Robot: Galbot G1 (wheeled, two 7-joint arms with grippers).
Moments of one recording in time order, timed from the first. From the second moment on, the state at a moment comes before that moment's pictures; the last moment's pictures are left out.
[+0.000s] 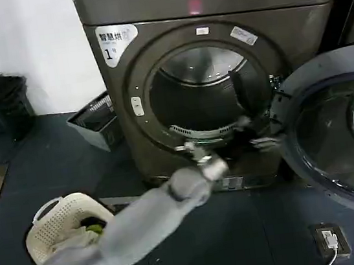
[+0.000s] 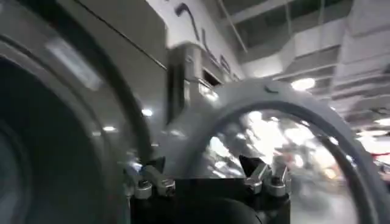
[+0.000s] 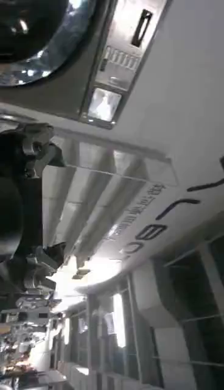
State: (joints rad) left arm 0.28 -1.25 0.59 -1.51 -0.85 -0.38 0.17; right arm -1.58 1.01 2.16 1.72 0.58 -0.16 -0.18
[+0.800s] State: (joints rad) left arm 0.75 -0.28 0.21 -1.79 -0.86 -0.30 0.33; right arm -1.47 0.94 2.16 1.85 0.52 -0.24 -0.14
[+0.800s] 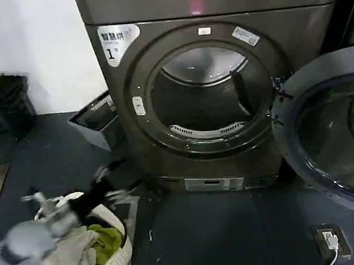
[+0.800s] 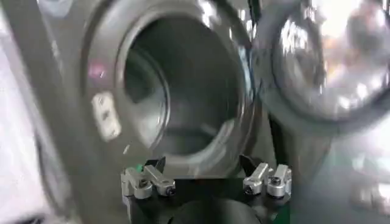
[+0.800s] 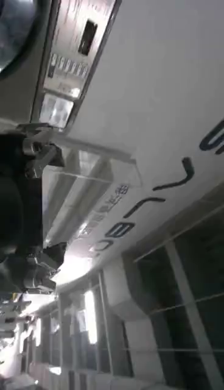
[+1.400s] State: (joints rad) left arm 0.83 0.08 0.19 -1.74 -0.63 -0.03 0.53; right arm -1.48 0.92 2.16 1.85 0.52 -0.29 -0.12
